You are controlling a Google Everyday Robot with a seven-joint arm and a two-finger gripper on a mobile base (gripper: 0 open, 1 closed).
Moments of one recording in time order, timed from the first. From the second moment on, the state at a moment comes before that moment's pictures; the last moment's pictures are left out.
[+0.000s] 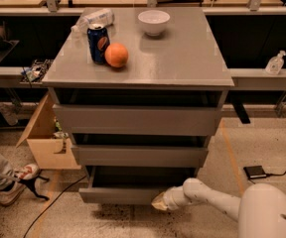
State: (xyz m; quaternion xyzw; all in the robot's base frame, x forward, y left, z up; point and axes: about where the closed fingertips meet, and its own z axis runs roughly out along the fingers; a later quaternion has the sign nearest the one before) arm 0.547 -0.073 0.173 -0.48 0.81 0.26 0.23
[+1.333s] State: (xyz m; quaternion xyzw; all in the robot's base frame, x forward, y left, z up) arm 0.594 -0.046 0.166 -0.53 0.76 0.26 0.28
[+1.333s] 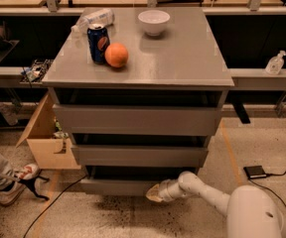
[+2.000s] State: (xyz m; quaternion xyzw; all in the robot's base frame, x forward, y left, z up) arm 0.609 -0.039 0.166 -0.53 0.75 0.26 0.29
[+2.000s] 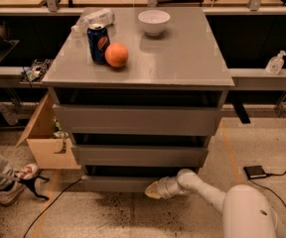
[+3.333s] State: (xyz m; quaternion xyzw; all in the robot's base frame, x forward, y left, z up) arm 0.655 -0.036 0.183 -0.54 0.73 0.24 0.34
